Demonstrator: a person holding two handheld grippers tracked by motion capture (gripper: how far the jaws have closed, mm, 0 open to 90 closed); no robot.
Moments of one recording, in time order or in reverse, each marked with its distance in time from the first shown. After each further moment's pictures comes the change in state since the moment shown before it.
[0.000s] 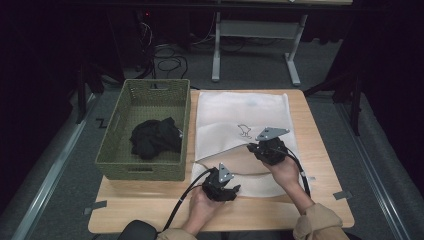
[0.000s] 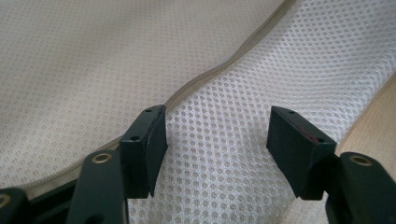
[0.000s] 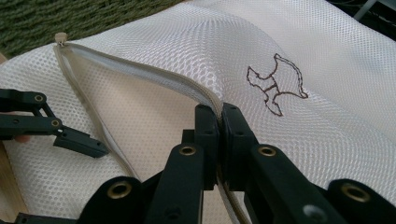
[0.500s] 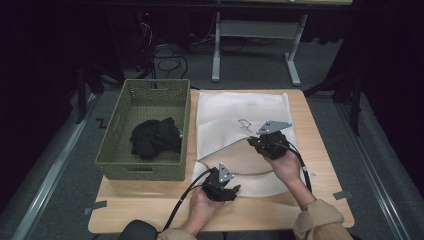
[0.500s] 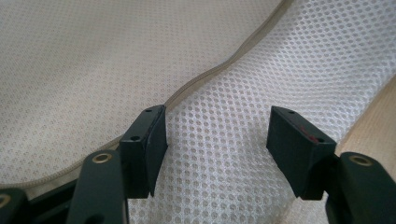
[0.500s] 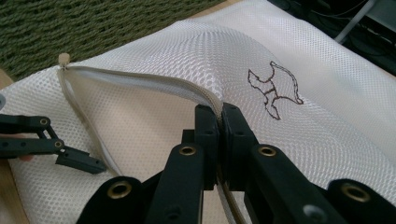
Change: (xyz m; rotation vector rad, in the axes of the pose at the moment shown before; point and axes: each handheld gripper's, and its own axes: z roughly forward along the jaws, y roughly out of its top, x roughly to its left) left arm 0.000 0.000 0.000 -0.002 0.003 0.002; right arm -0.004 0.019 -0.013 -0.028 -0.024 -0.017
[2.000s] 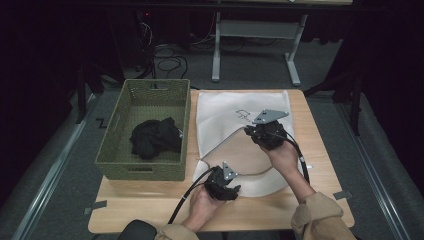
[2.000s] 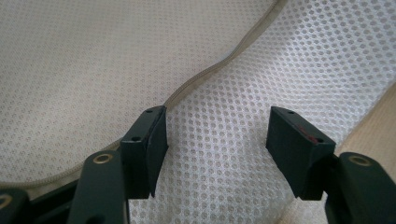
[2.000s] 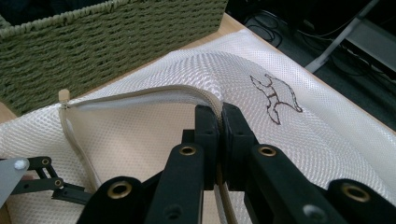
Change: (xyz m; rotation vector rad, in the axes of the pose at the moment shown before) left arm -0.003 0.012 -0.001 0.092 0.018 0.010; right arm 0.001 0.035 -0.010 -0.025 -0.038 -0.039
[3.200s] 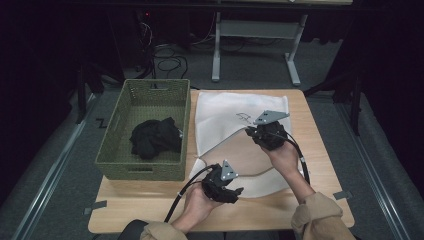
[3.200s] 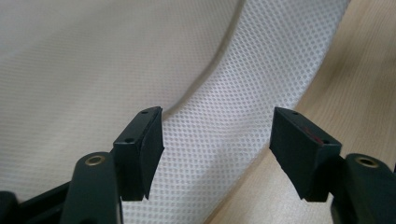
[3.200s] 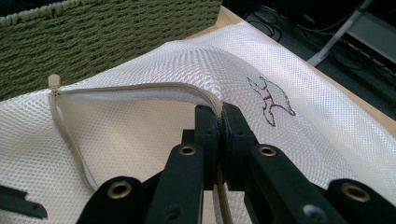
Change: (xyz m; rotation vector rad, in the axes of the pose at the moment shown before) left arm -0.006 0.022 -0.054 -0.051 -0.079 0.085; right arm -0.004 -0.008 0.005 0.006 -0.002 0.018
